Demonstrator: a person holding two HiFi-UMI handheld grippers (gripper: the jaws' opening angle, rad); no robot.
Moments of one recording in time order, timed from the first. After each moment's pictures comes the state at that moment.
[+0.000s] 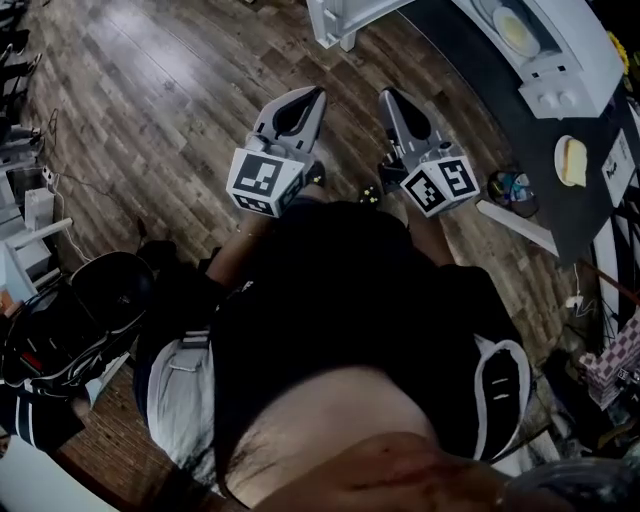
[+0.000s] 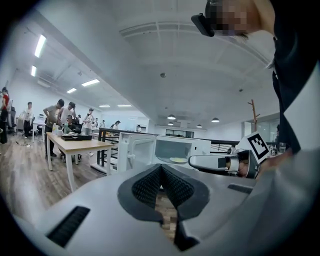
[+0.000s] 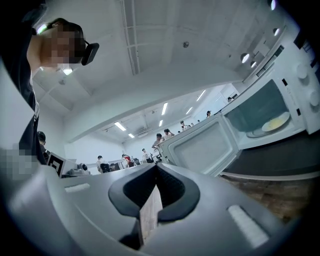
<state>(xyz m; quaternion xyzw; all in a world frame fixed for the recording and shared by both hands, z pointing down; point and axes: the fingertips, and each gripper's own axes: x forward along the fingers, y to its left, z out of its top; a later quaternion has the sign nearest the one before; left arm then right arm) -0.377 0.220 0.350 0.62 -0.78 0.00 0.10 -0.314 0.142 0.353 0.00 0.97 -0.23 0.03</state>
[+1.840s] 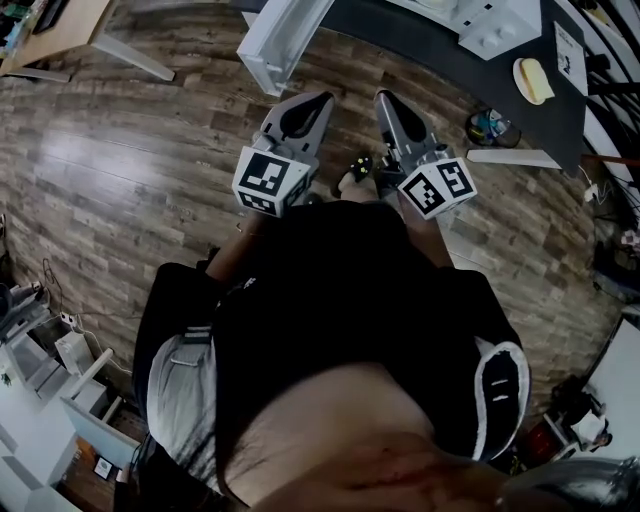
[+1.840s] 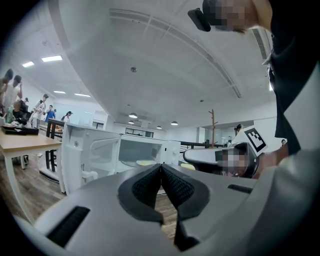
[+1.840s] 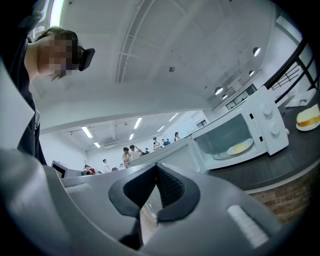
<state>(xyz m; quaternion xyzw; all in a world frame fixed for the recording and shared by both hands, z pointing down) -0.376 0.126 0.355 0.81 -0.59 0.00 0.09 -0.303 0.093 0.339 -0.22 0.95 -0.21 0.08</state>
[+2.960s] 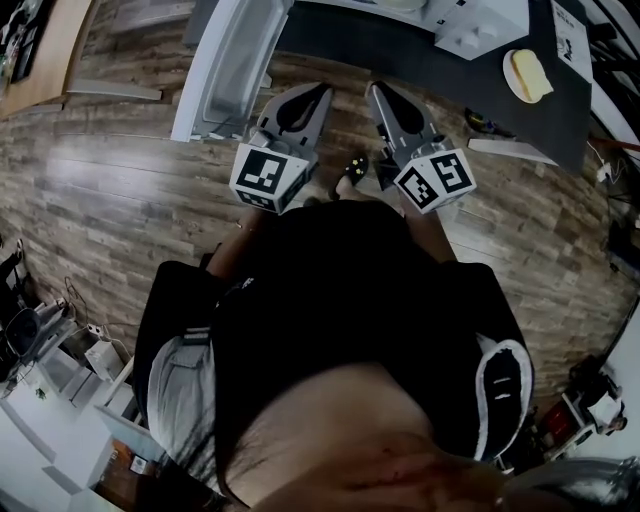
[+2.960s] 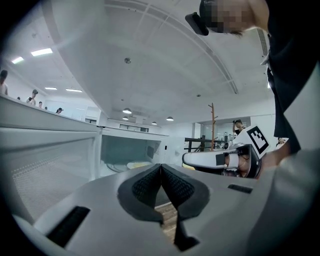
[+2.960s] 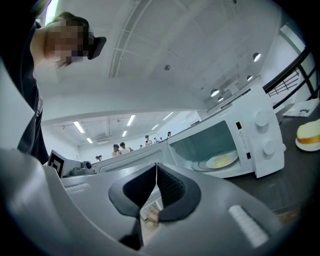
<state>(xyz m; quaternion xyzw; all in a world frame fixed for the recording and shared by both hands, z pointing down) -0.339 -0.008 0.365 0.82 -0.56 0.02 0.09 -0.270 -0.030 0.361 -0.25 0.95 -0.19 0.05</state>
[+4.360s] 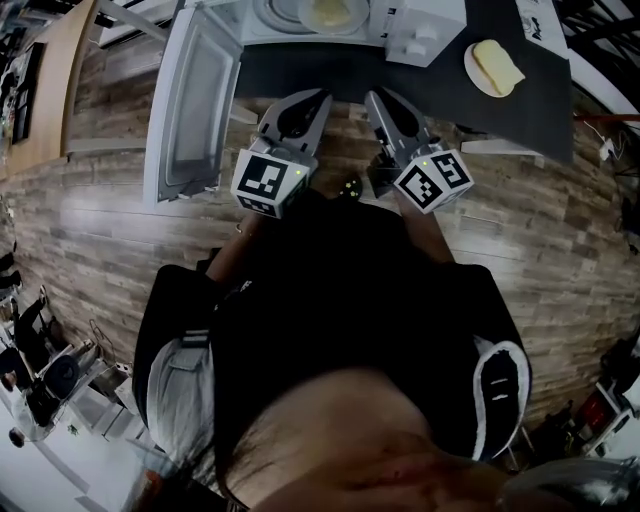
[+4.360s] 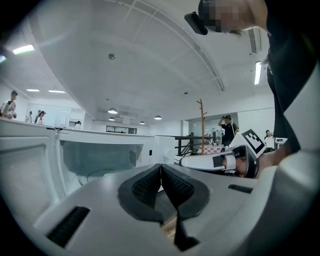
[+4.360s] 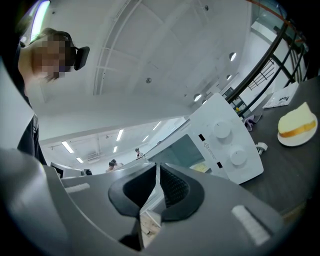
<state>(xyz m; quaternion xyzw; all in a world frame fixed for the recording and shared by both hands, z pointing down) -0.257 -0.091 0.357 0.86 -0.50 0.05 0.06 -0.189 -0.107 0.364 -0.30 0.91 -0.26 0.13</state>
